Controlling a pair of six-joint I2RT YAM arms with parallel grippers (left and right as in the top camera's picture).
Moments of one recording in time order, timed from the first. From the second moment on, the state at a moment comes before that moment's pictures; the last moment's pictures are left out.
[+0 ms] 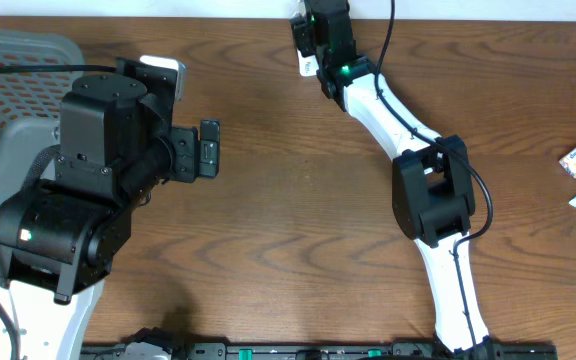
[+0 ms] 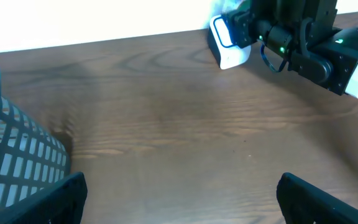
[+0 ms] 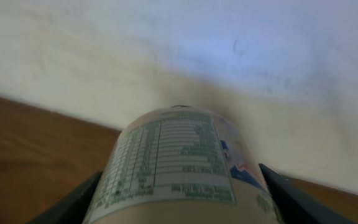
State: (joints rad) left arm -0.30 1.20 1.66 -1.15 -0.06 -0.09; right arm 0.41 2.45 2.06 -0.04 0.24 -0.06
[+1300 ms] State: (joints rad) left arm -0.30 1.20 1.66 -1.15 -0.06 -0.09; right arm -0.19 2.20 2.06 -1.23 0.08 0.45
